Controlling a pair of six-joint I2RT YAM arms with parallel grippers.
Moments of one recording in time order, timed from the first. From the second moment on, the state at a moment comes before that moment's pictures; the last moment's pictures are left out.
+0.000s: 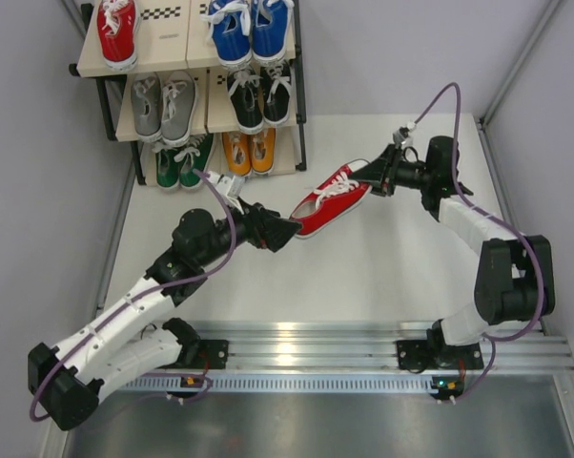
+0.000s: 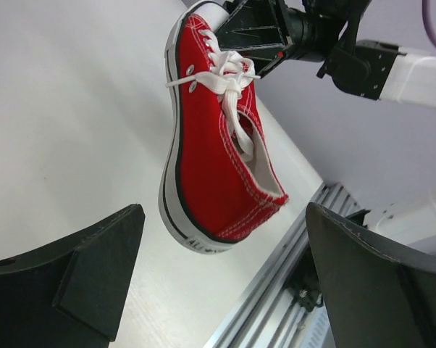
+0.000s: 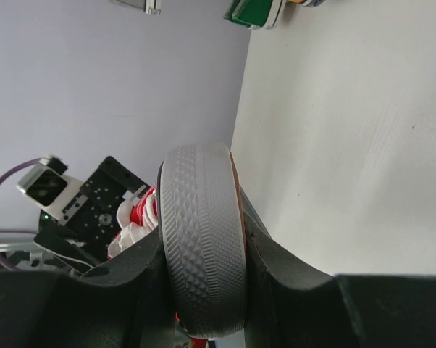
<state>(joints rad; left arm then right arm) -0.68 0.85 0.69 0.12 0.23 -0.58 0.12 1.52 0.97 0.27 -1.05 1.05</state>
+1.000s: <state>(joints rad) -0.69 0.99 0.60 0.43 0.07 -1.03 0.08 1.53 0.94 0.37 -1.03 1.16</state>
